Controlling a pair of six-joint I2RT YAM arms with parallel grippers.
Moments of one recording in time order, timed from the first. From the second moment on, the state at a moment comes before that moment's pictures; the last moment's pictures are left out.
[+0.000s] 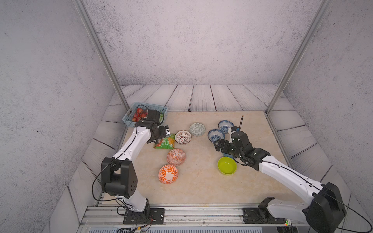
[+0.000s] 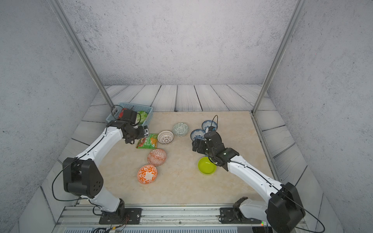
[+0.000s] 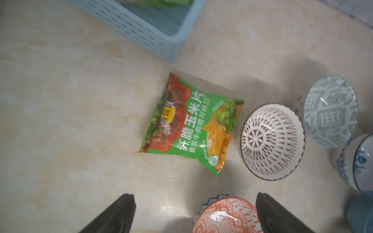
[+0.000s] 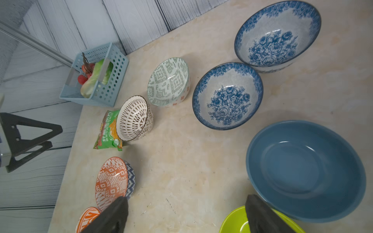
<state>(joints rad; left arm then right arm) -0.22 1.65 1.39 -0.85 0.00 -0.44 0.61 1.24 0.89 -0.34 0.06 0.69</state>
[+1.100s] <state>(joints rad) -0.30 2.08 1.69 -0.93 0.12 -0.50 0.64 1.33 0.92 -0.34 0.12 0.65</state>
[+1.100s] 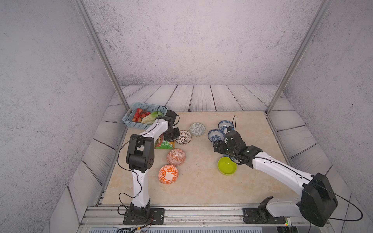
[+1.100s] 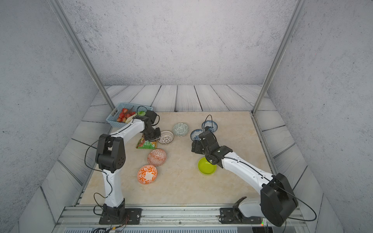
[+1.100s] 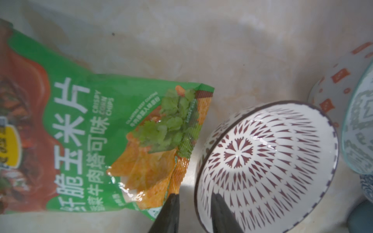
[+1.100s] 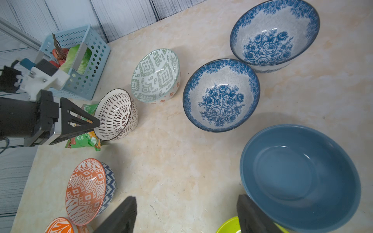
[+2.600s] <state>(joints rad) -0.33 2.11 1.73 -1.00 0.22 -0.45 0.65 1.33 0.92 -0.34 0.13 0.65</state>
